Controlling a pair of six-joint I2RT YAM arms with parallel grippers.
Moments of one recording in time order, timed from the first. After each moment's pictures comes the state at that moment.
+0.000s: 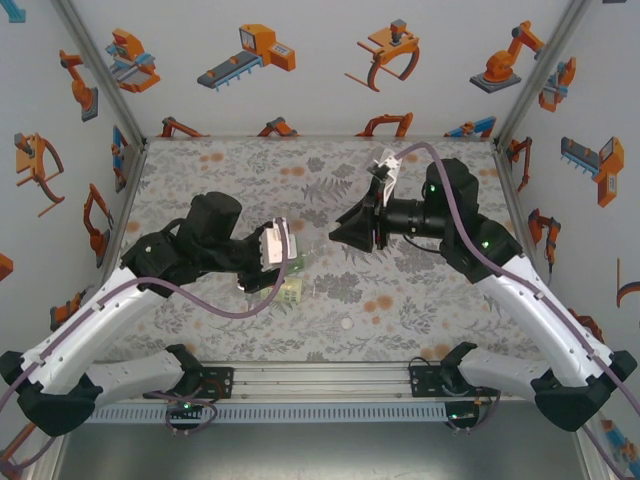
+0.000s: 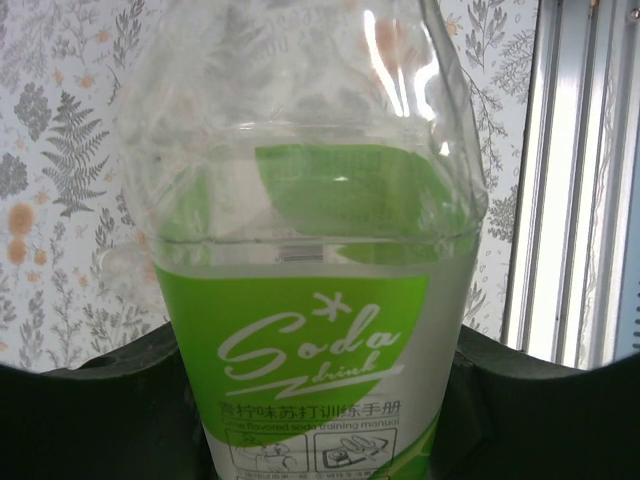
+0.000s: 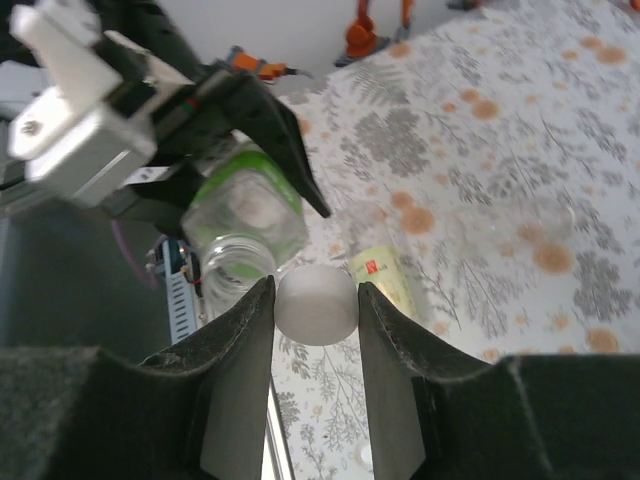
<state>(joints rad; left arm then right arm) -0.83 1.04 1.23 -0.88 0.38 0.64 0.66 1.09 1.30 -0.41 -0.71 0.09</state>
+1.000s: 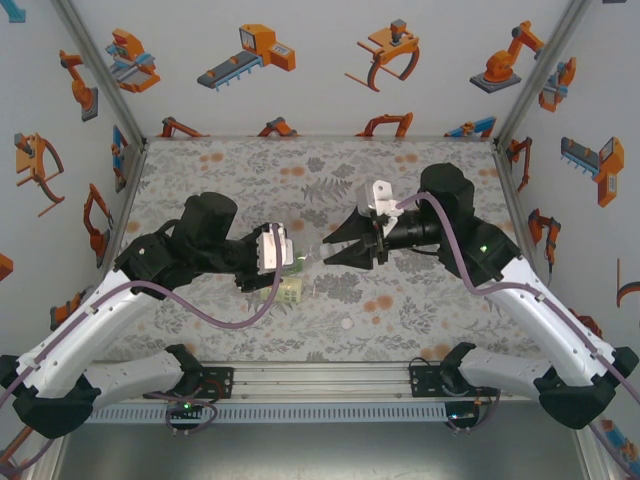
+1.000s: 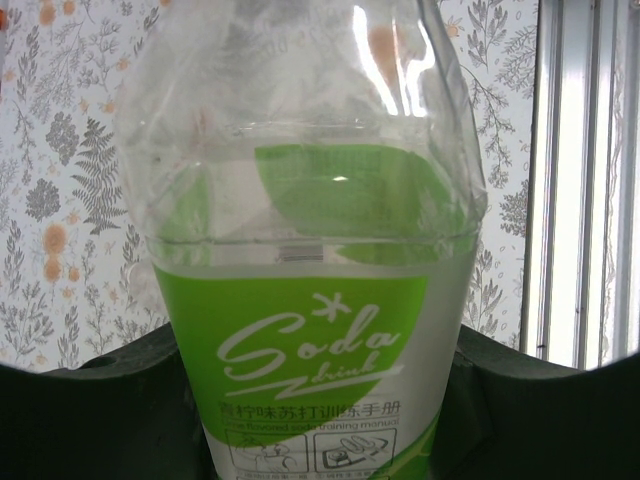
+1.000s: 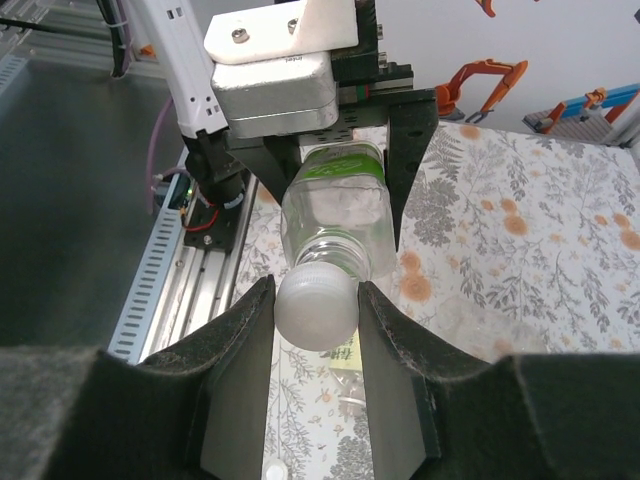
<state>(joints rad) -0.84 1.03 1.25 -0.89 0.39 0.69 0.74 1.09 1.31 -0.43 -0.93 -0.32</state>
